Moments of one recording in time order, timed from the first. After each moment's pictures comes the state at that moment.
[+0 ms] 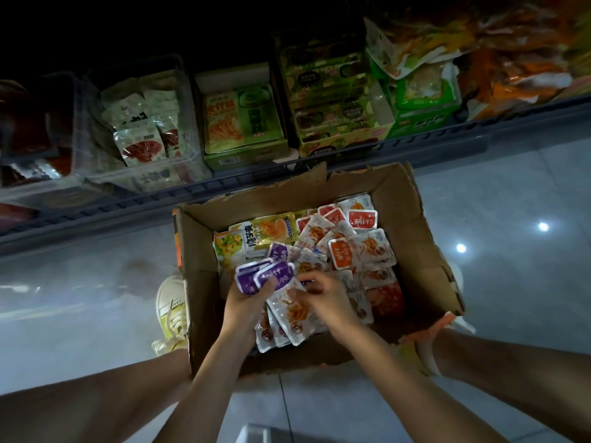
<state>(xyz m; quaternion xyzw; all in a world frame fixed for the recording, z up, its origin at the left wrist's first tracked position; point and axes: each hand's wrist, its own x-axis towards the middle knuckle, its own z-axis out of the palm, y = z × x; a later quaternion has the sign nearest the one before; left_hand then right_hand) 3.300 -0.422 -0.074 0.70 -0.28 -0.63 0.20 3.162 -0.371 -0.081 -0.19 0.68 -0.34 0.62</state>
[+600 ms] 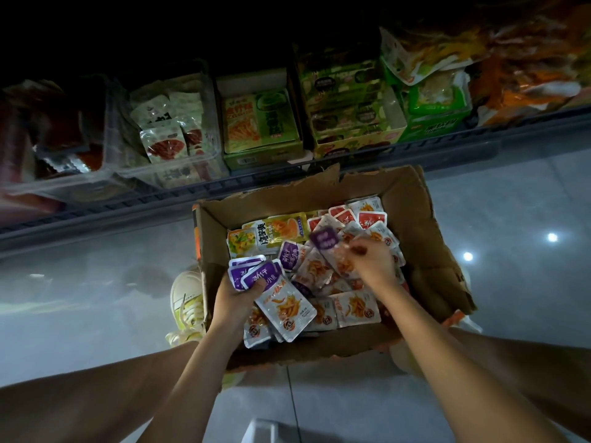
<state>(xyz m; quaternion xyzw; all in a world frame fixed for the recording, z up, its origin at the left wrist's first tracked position) 3.336 -0.430 -0.070 0.66 -0.34 -0.62 0.24 3.098 -0.400 -0.100 -0.37 0.81 -0.26 0.37</state>
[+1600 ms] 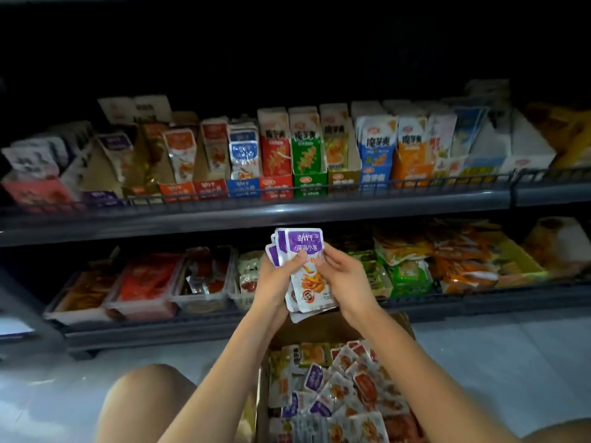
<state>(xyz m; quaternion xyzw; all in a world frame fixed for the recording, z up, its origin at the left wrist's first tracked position) 3.308 -0.467 0.244 0.42 -0.37 -0.67 0.48 3.194 -0.428 0.248 -0.40 0.50 -0.58 0.50</state>
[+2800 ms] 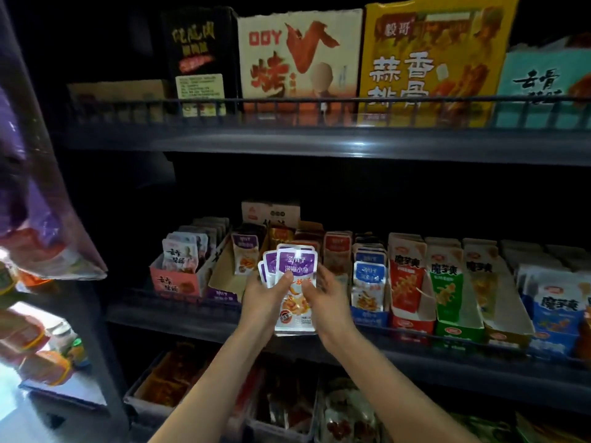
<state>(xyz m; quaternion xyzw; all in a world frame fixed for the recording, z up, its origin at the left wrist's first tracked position) 3.505 -0.660 0.337 0.45 -0.45 -0.45 0.62 3.393 -0.642 0.347 -0.49 0.39 -0.59 0.50</state>
